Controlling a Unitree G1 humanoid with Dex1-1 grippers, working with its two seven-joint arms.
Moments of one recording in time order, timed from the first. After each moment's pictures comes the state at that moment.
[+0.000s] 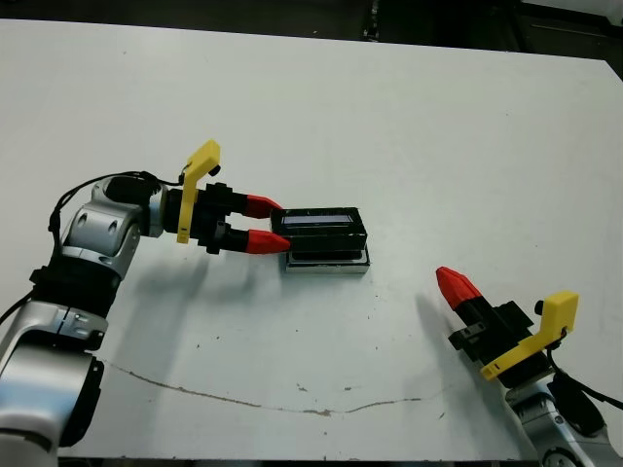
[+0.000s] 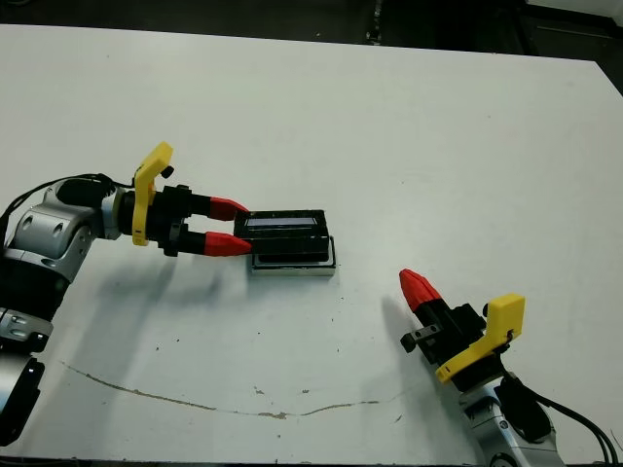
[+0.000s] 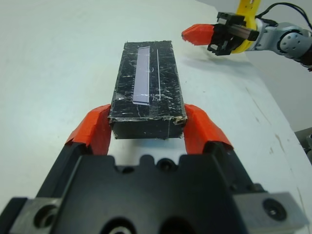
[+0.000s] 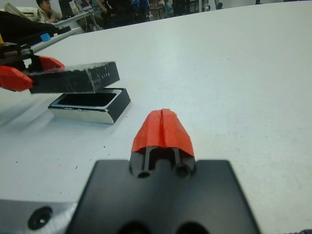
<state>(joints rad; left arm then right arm) -0.70 0.52 -0.18 0.48 -0.30 0.33 -1.39 0.28 -0.29 -0.10 -0.35 0.50 0.18 0.46</state>
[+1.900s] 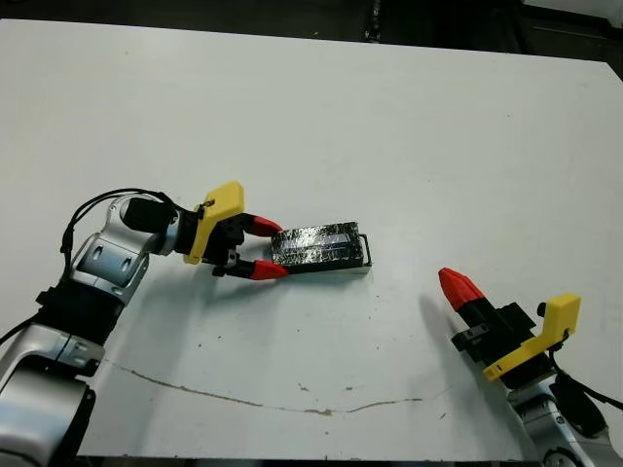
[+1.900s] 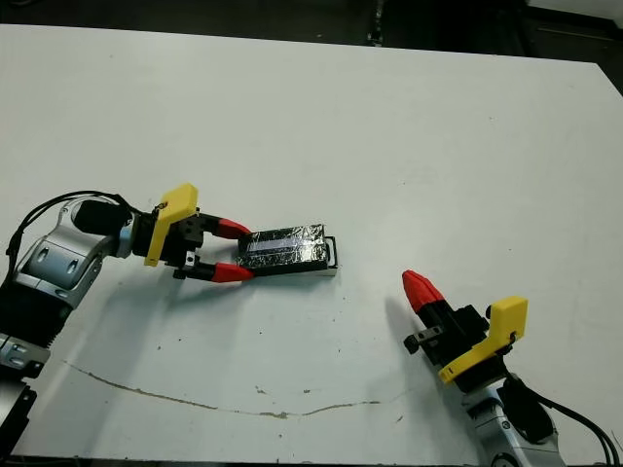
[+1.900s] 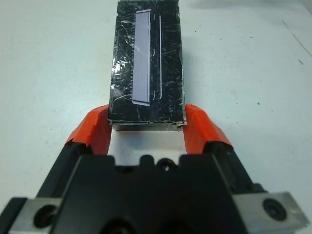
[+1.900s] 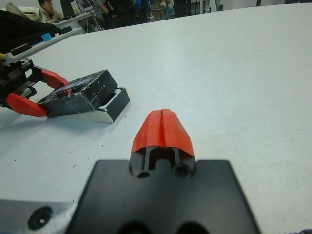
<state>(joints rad) -0.63 0.55 -0.30 0.35 -0.14 0.14 -1.28 0.28 -0.29 -0.11 -0.32 0.50 0.15 0.48</state>
